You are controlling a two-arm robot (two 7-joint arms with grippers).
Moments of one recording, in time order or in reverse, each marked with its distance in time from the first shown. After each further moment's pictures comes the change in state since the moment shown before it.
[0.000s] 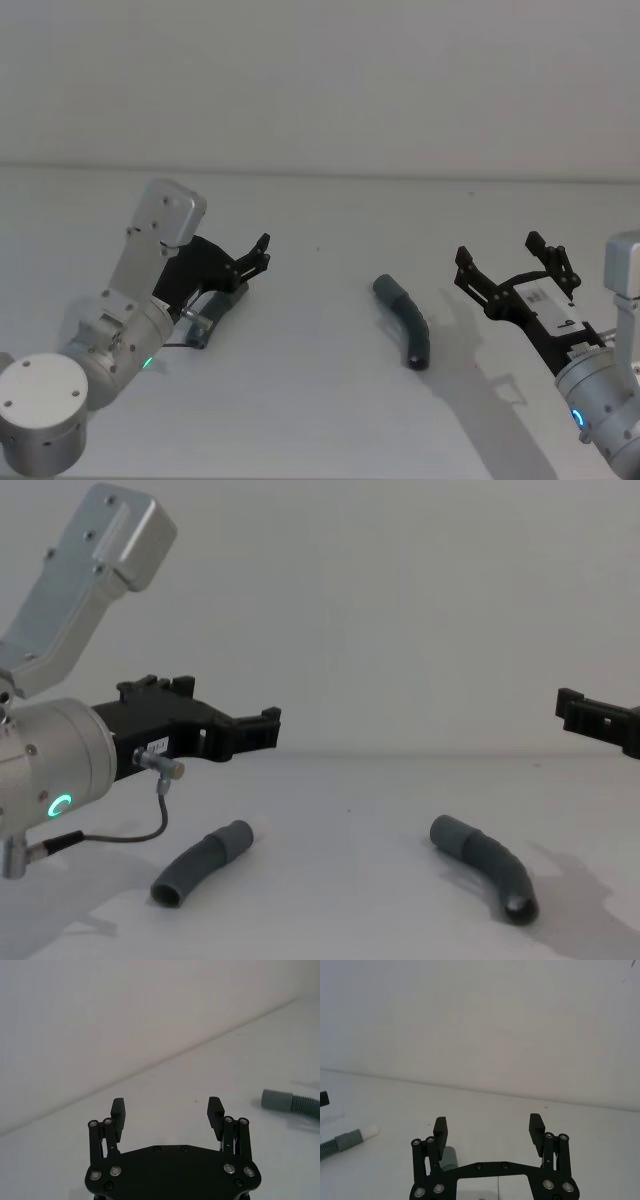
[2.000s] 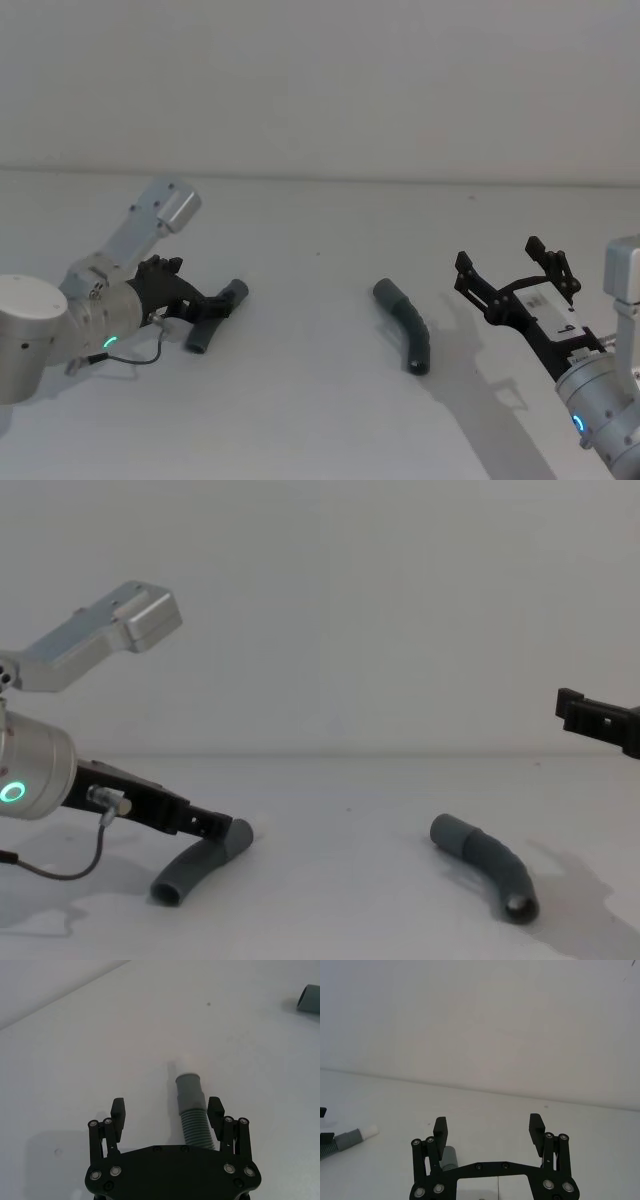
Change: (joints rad) left arm -0.182 0.047 0.003 0.119 -0.052 0.491 -0.227; right arm 0.000 0.000 0.000 0.000 0.000 0.000 0.000
